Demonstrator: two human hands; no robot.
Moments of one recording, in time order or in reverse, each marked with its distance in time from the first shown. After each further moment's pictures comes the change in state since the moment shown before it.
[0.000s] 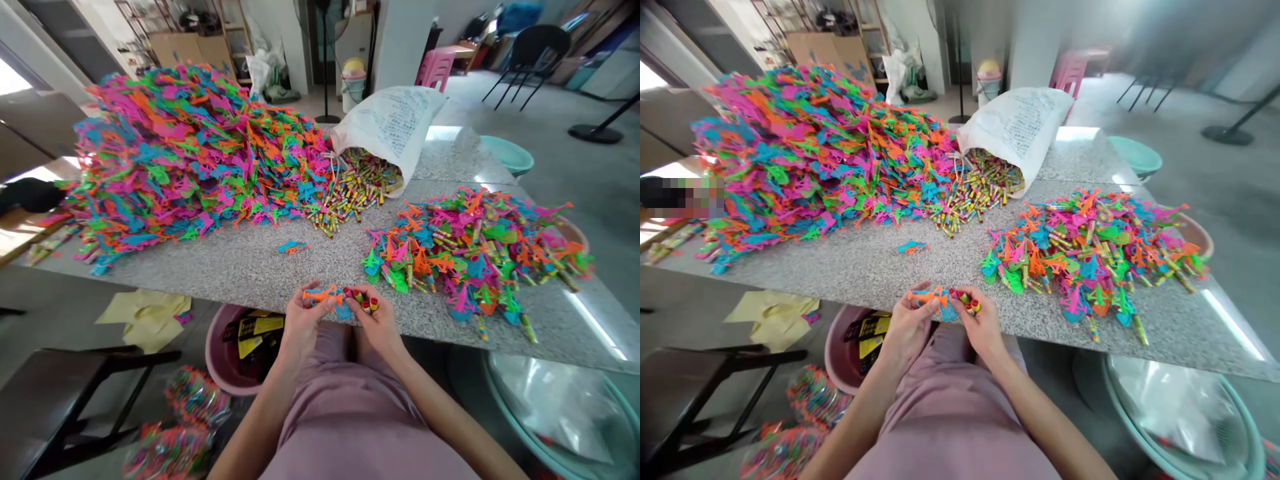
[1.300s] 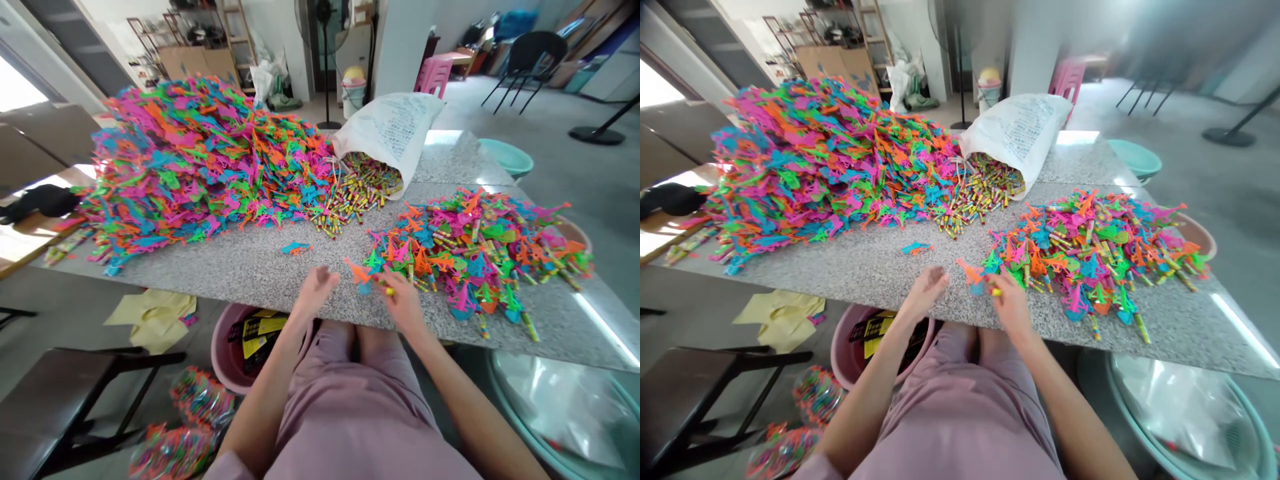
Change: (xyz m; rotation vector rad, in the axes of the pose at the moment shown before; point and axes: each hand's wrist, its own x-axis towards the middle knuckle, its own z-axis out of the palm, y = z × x) left_hand 0.063 -0.007 -0.011 0.634 -0.047 0.201; right_hand 0.020 0.034 -0.056 -0.548 0.009 -0.234
